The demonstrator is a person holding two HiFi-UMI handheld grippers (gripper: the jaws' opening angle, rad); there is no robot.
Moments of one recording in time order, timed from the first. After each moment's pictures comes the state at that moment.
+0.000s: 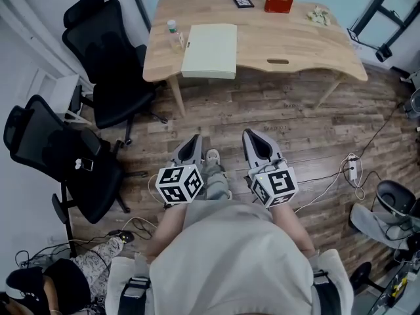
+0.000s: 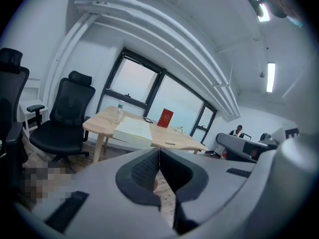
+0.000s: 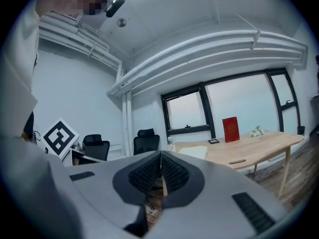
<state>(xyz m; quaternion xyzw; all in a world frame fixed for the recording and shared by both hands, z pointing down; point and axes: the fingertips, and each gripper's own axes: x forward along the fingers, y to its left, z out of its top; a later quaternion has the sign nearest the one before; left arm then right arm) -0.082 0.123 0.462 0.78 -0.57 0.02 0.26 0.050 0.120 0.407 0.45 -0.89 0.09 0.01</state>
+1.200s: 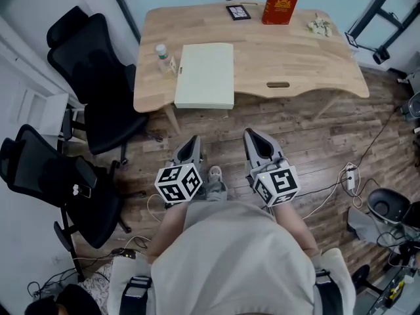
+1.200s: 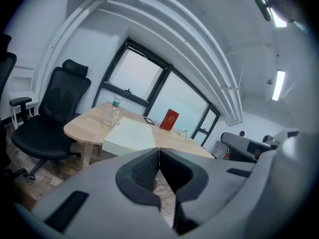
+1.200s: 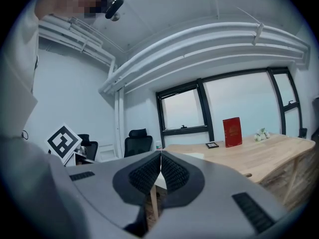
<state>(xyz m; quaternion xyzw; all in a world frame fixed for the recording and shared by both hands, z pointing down) -0.090 -0.037 0.473 0.78 -0.56 0.01 0.29 0.049 -0.036 0.404 0.46 -0.88 0.09 0.02</state>
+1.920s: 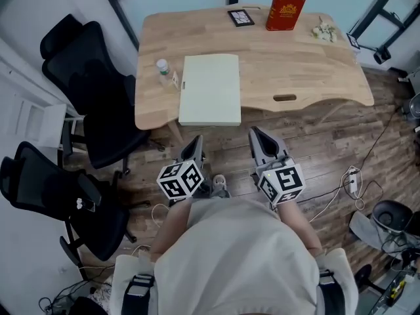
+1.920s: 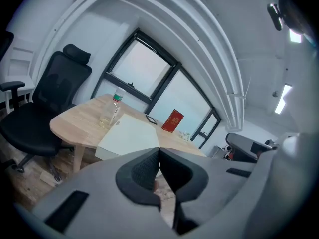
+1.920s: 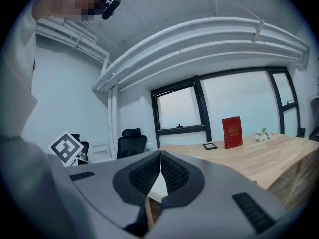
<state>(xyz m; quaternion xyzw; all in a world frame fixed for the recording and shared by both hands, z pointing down) -0.111 -0.125 0.497 0.77 -0.54 -0.01 0.34 0.035 -0.122 0.406 0.48 -0.87 0.10 0.02</state>
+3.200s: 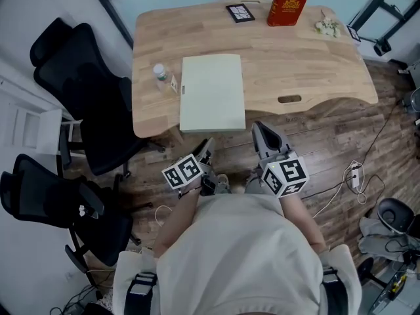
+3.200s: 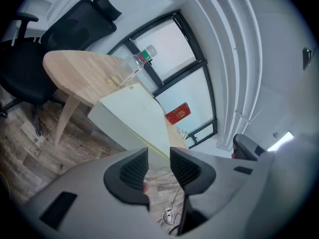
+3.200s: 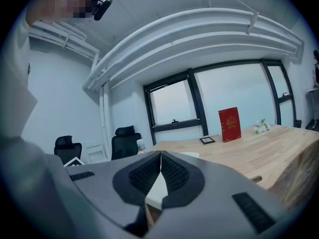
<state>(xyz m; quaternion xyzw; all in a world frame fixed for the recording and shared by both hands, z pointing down) -0.100 -0.166 0.594 0.72 -0.46 -0.07 0.51 0.034 -0.179 0.436 0.50 -0.86 0.13 0.03</state>
